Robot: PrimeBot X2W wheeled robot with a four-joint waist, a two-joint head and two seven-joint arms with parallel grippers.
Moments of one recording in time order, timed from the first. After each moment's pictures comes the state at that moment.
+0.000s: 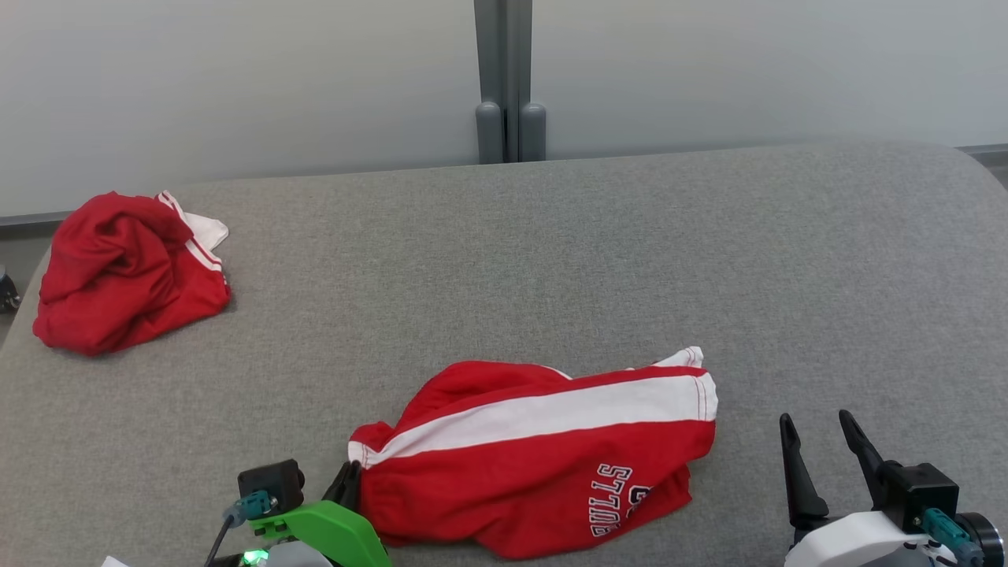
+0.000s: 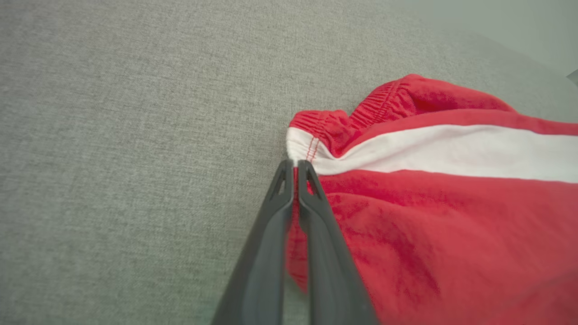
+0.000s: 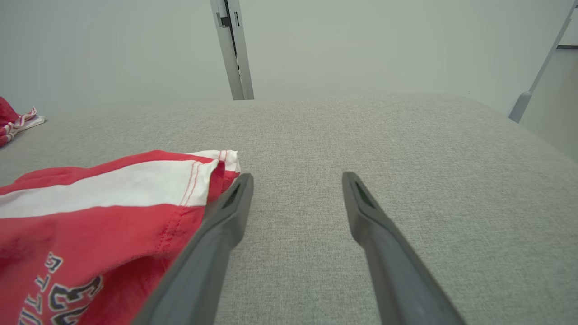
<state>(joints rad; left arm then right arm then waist) -0.29 0.29 -0.86 0.59 -1.10 0.22 -0.26 0.08 -0.05 -0.07 0.25 0.08 0.13 -0.26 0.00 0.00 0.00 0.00</state>
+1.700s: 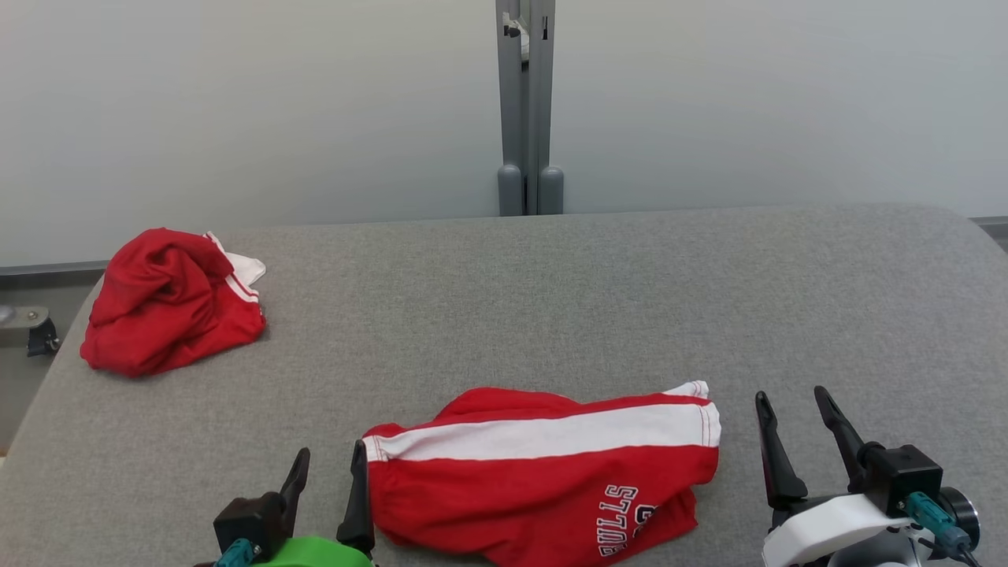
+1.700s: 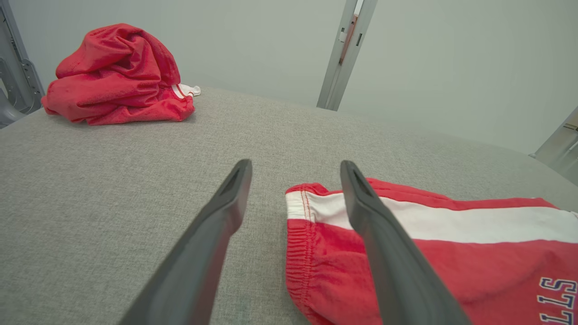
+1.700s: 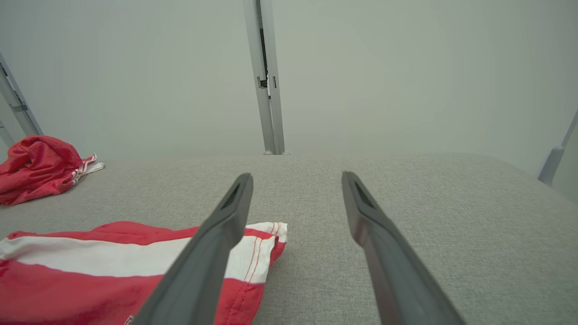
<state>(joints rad) -0.01 0.10 -0.29 0.37 -0.46 0.05 -0.26 0.05 -0.05 -0.01 0.22 0.11 0.13 -0.26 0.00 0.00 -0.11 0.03</state>
